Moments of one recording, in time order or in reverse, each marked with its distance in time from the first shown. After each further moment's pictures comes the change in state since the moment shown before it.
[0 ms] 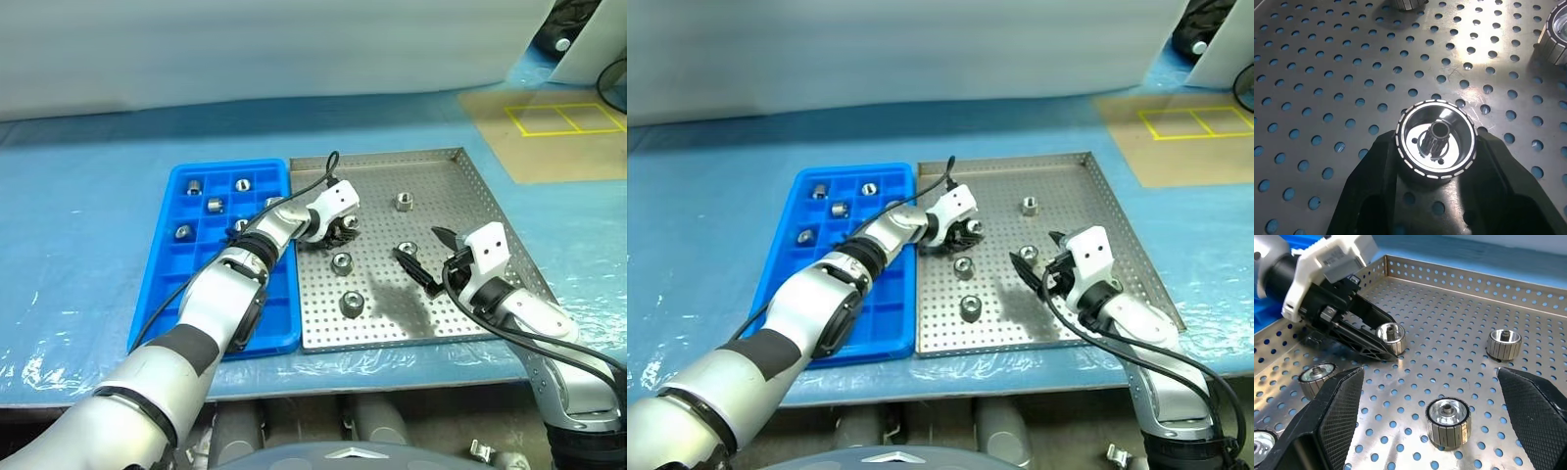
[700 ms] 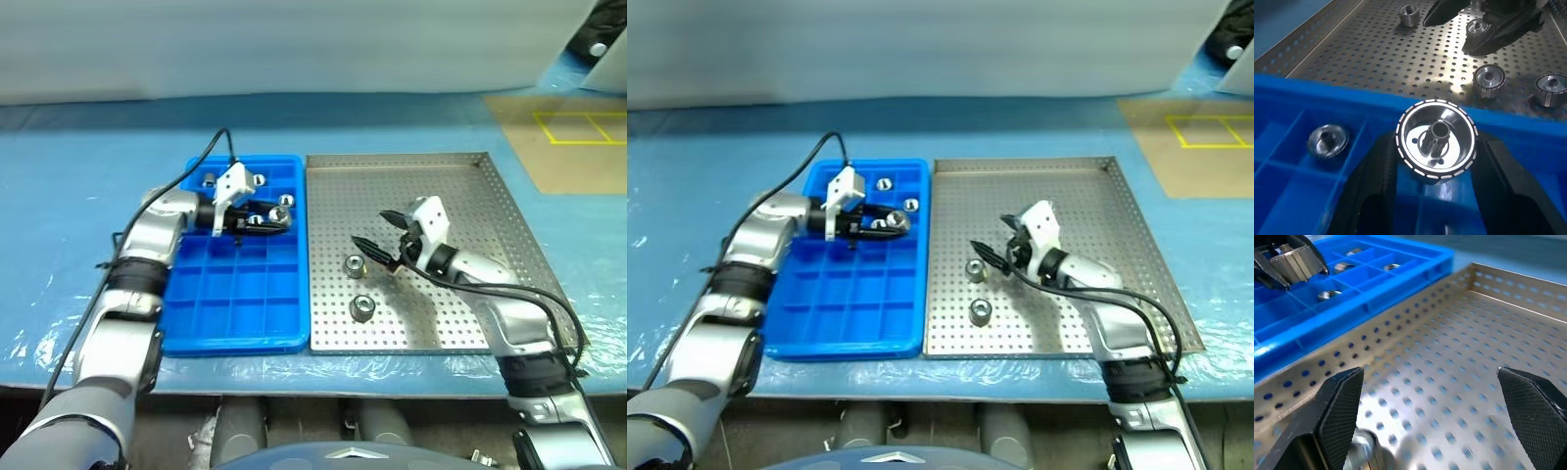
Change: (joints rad) left arm 0.476 0.516 0.140 -0.952 -0.319 0.240 -0.511; right arm -0.400 0.067 0.234 0.449 -0.059 -0.149 0.232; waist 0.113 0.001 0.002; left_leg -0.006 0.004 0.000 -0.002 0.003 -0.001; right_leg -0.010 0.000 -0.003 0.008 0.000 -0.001
